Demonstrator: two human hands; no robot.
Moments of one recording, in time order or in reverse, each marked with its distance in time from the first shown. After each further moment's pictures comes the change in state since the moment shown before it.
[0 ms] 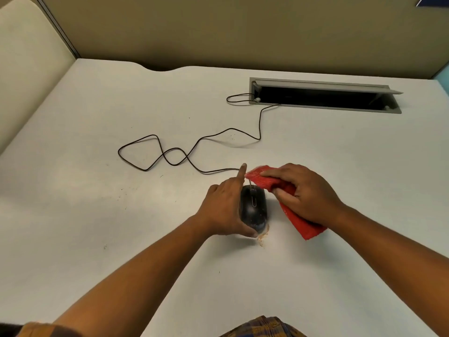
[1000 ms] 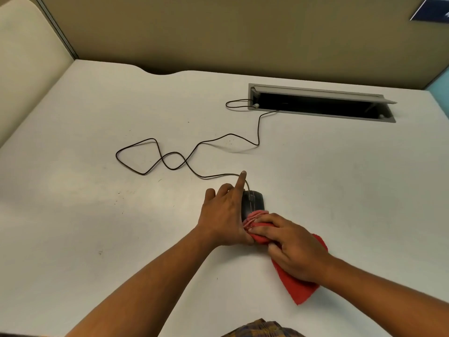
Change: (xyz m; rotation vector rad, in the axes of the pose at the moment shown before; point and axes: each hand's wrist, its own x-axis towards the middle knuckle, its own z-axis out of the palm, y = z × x) left_hand 0.000 0.001 0.016 0.134 0.193 0.006; right_hand -0.059 -0.024 0.045 0.103 -0.240 -0.005
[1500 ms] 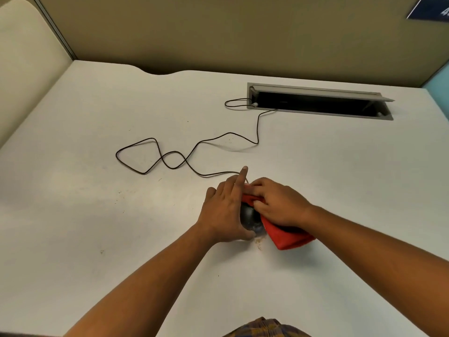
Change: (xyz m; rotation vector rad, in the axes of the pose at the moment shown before) left_hand -0.003 -0.002 -0.003 -0.051 0.013 0.028; right_hand 0.080 0.003 -0.032 -0.156 -0.136 0.154
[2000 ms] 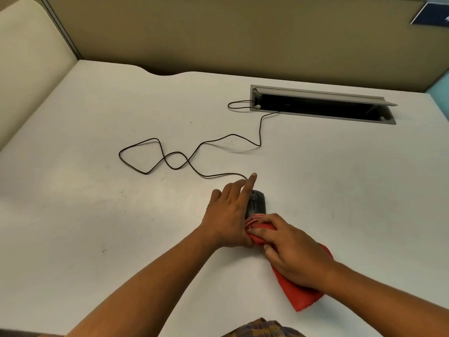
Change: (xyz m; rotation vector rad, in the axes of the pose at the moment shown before) left_hand -0.001 0.002 0.001 0.078 -0.037 0.076; right_hand -0.082 -0.009 0.047 0.060 0.110 -0.088
